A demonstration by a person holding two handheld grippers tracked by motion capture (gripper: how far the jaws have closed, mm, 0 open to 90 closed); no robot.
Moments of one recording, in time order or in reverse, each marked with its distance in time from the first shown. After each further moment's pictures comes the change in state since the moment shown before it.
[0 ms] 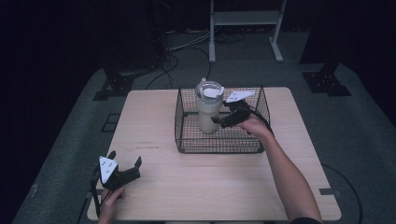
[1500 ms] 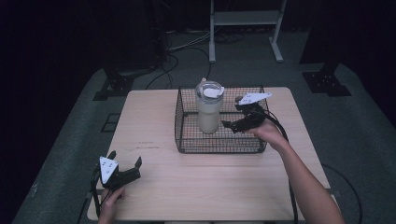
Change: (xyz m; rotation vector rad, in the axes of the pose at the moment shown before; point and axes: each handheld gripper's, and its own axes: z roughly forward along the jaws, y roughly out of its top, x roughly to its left) left arm -0.001 0.000 0.000 0.001 -0.002 0.005; right arm 0.022 0.004 -0.063 0.035 -0.054 0.069
